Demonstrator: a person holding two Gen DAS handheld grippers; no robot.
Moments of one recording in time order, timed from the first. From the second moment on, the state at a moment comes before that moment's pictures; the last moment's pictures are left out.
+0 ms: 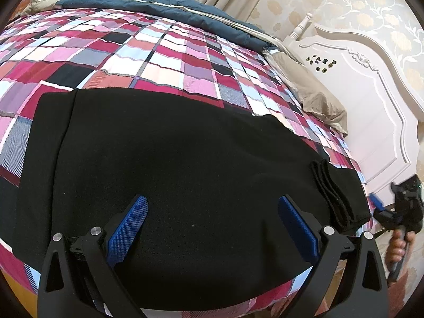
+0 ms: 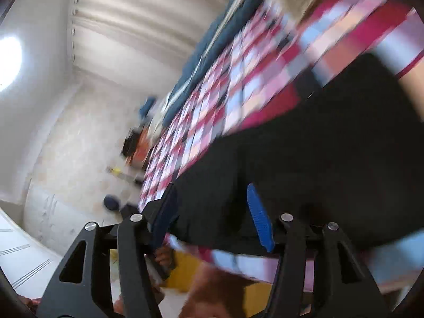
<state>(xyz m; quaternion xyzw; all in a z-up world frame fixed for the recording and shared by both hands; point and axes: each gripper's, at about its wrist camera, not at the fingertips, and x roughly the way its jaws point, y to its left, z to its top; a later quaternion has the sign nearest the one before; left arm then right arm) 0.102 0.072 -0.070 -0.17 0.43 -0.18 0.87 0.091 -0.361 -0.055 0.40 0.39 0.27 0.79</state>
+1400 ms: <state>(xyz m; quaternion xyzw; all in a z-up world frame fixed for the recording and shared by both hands) 0.117 0.214 -0.079 -0.29 0.44 -0.15 0.84 0.121 -0.244 -0.086 0.28 0.46 0.23 0.81</state>
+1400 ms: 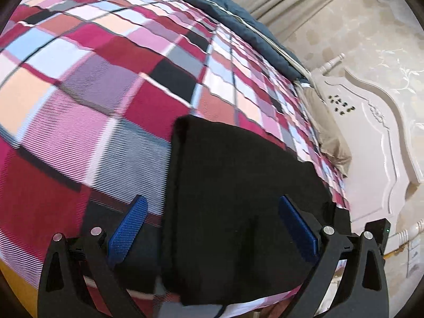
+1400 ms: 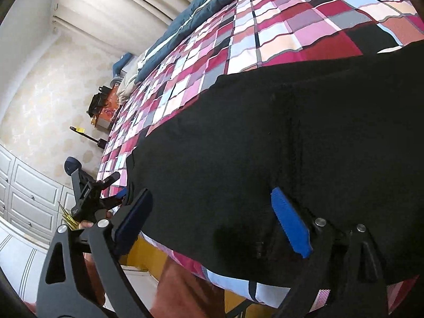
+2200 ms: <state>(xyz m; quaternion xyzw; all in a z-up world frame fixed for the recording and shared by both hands) 0.121 0.177 -0.031 -0.24 0.46 -0.14 0.84 0.116 -0.221 -0.082 0.21 0.46 0.20 0.84</state>
